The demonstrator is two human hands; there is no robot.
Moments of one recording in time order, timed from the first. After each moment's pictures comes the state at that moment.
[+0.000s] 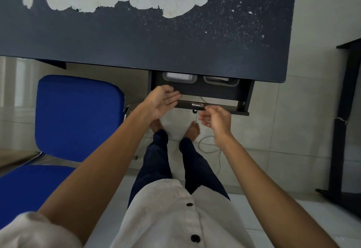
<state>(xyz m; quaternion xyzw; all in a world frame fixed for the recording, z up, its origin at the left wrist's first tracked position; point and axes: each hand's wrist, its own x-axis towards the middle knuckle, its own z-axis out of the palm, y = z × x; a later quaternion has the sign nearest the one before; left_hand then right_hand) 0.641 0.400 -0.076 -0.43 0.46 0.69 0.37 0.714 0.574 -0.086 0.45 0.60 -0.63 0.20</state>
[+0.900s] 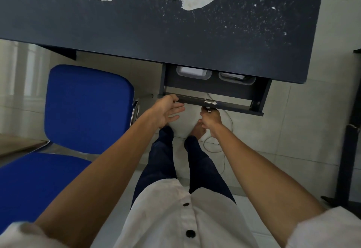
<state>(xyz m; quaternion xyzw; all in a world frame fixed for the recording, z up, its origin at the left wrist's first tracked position) 0.673 0.382 -0.080 -0.46 0.52 0.59 0.41 0.710 0.538 -0.170 0.43 0.68 -0.49 0.34</state>
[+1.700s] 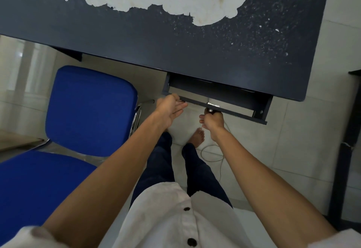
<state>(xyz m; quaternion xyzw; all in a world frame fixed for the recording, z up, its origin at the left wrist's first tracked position) 0.659 0.384 -0.072 -0.51 0.48 0.66 0.27 0.689 0.533 -0.156 0.43 0.68 -0.52 0.29</state>
